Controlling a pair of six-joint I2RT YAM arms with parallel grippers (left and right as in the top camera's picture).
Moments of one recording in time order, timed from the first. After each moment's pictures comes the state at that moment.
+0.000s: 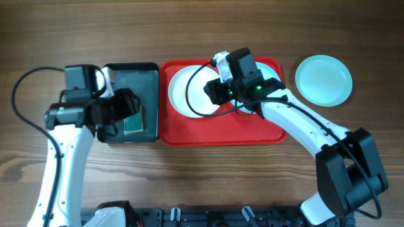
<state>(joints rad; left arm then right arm) 0.06 1.28 1.03 -0.87 0.25 -0.32 0.50 1.74 1.13 -0.29 -0.25 0.14</state>
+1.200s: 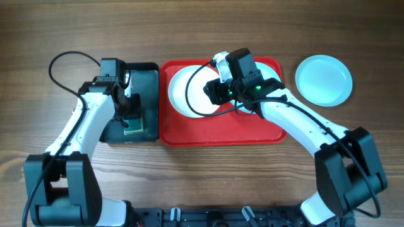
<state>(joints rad) -0.02 1.62 1.03 -0.78 -0.04 -0.12 0.50 1.75 1.13 -0.29 -0.25 0.15</state>
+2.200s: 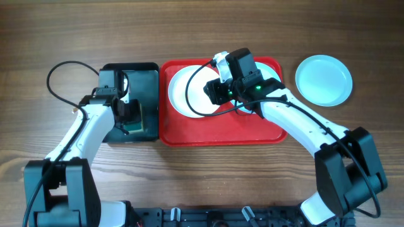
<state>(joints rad) 0.01 1.58 0.89 -0.61 -0.04 -0.14 0.50 1.75 1.13 -0.29 -0.25 0.15</state>
